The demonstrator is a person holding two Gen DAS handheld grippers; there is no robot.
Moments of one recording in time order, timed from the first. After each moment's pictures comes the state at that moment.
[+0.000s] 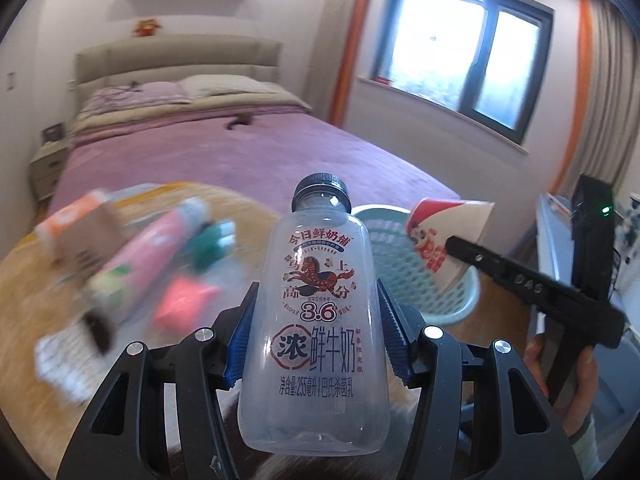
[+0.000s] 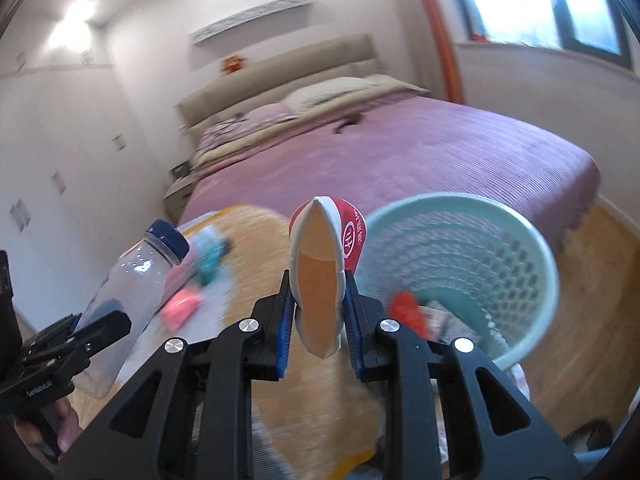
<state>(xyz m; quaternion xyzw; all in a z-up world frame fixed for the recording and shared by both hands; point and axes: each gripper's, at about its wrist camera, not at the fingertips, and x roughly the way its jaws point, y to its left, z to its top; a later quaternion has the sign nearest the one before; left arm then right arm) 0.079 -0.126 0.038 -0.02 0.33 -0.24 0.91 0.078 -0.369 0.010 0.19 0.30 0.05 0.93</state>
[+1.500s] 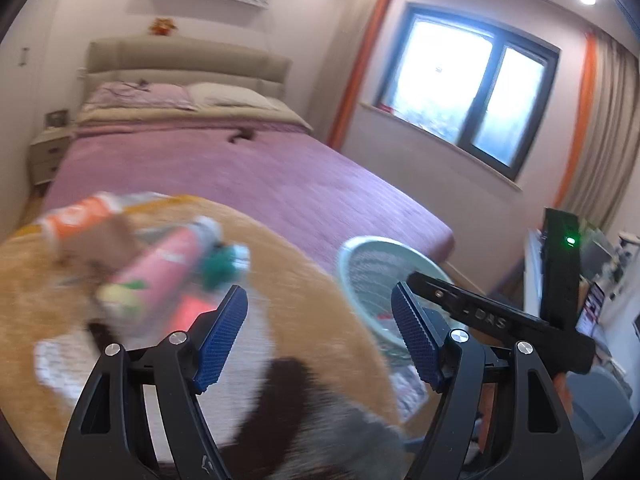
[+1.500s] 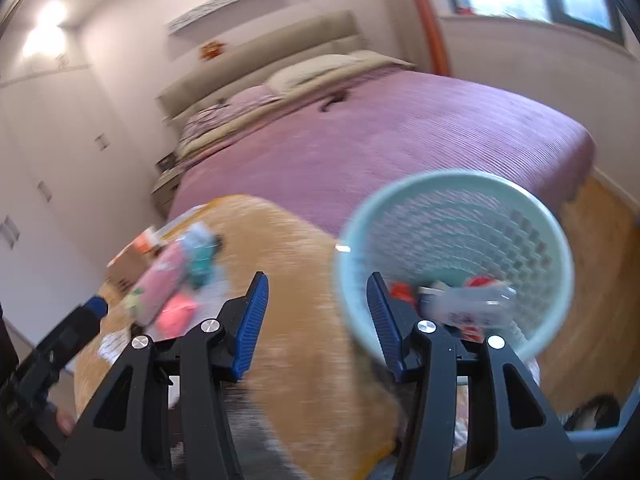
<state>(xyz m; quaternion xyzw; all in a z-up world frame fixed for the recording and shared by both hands) 0.080 -0.076 0.055 -0.09 0.30 -0.22 0.92 0.098 -0.307 0.025 0.17 0.33 0.08 0.92</state>
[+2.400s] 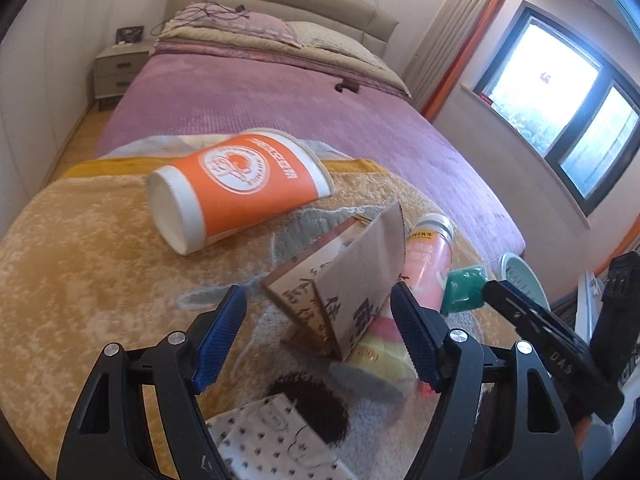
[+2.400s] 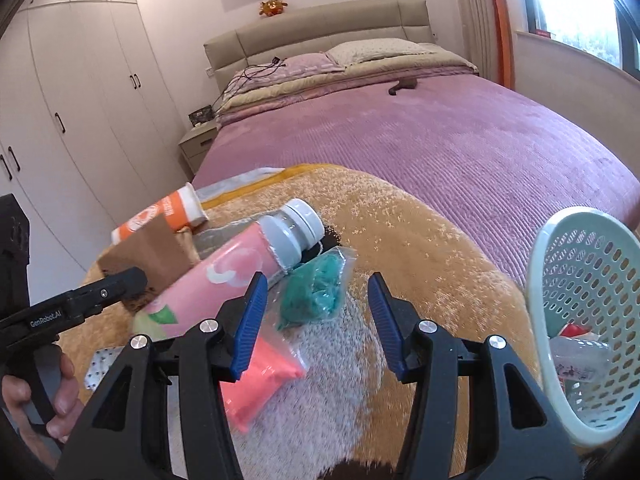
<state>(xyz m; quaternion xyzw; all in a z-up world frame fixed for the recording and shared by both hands) 0.212 0.074 -0.017 -0.15 0.42 -0.12 0.89 0.211 -0.170 -0.013 0.10 0.36 0.12 0.92</state>
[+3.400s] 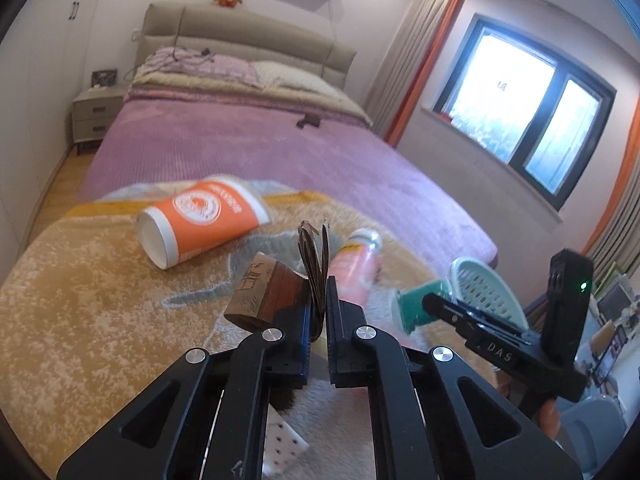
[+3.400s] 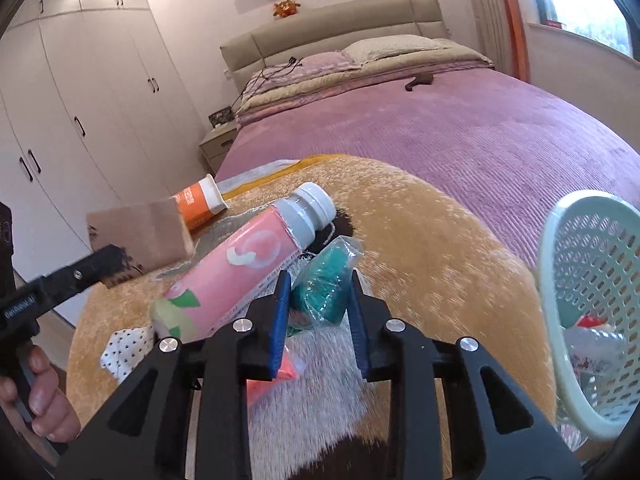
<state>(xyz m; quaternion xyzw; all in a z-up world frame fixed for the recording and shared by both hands) 0.148 0.057 0.032 -0.13 0.33 -0.17 0.92 0.179 -0.189 -0.010 0.13 0.34 0.16 0.92</state>
